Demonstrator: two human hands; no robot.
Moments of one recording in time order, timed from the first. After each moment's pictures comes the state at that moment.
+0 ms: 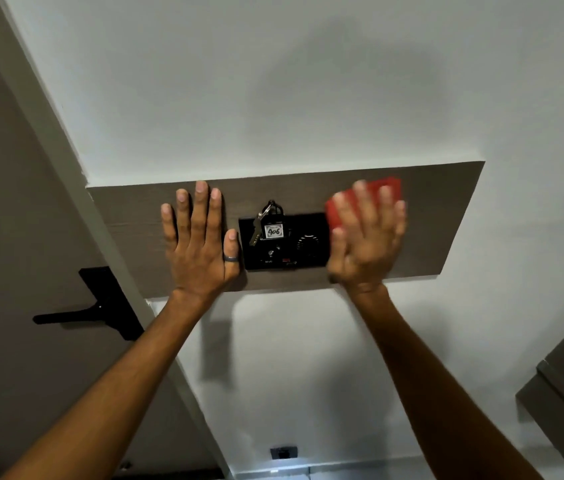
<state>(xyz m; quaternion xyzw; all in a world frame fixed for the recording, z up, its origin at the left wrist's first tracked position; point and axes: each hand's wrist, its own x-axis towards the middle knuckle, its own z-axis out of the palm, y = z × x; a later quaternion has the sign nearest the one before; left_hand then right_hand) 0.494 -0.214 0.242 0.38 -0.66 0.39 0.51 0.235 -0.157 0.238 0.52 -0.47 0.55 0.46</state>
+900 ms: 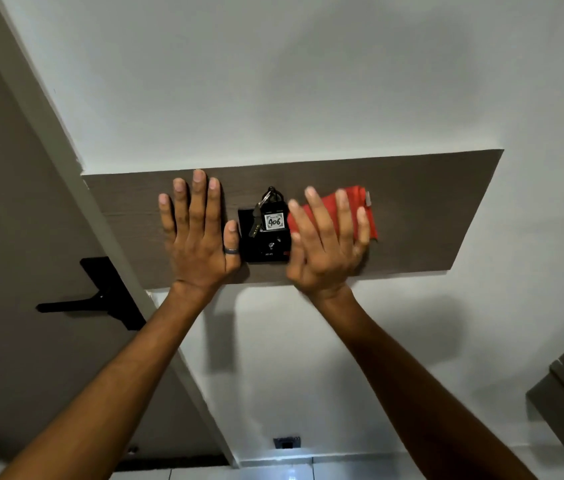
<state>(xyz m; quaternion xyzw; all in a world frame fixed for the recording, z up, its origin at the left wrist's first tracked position) 0.490 -0.213 0.241 0.38 -0.65 0.41 0.51 0.303 -0.158 0.227 0.52 -0.46 0.57 0.43</state>
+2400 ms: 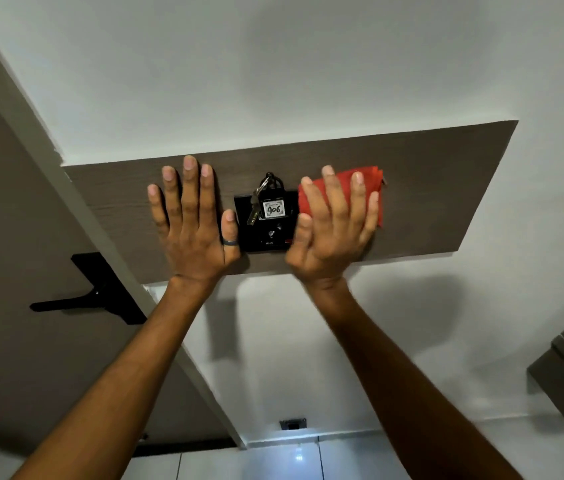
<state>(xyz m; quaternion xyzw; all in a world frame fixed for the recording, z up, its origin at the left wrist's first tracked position) 0.491 -0.218 0.238 0.39 -0.64 0.41 0.52 0.313 -0.165 0.223 0.47 -0.51 0.60 0.40</state>
